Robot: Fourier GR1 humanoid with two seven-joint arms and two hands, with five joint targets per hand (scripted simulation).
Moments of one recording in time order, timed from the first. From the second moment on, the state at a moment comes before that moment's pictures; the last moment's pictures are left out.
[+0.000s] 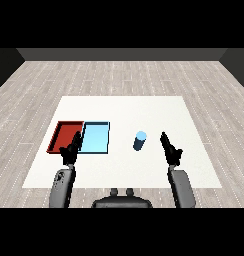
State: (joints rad) left arm -0.01 0.08 0.03 -1.58 -0.01 0.00 0.04; right arm 0.00 -0.10 0.01 -1.56 0.00 0.03 -0.02
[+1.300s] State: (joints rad) left arm 0.03 0.03 0.05 -1.53 0.02 -0.03 -0.40; right arm -0.10 -0.01 0.11 -1.44 -0.07 0.01 -0.31
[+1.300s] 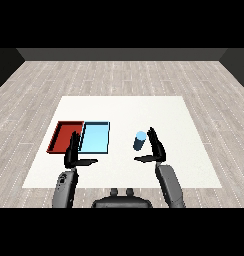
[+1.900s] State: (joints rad) left arm 0.06 0.04 0.04 -1.59 0.02 -0.02 -0.40; right arm -0.14 -0.01 0.08 -1.36 -0.08 -0.01 -0.30
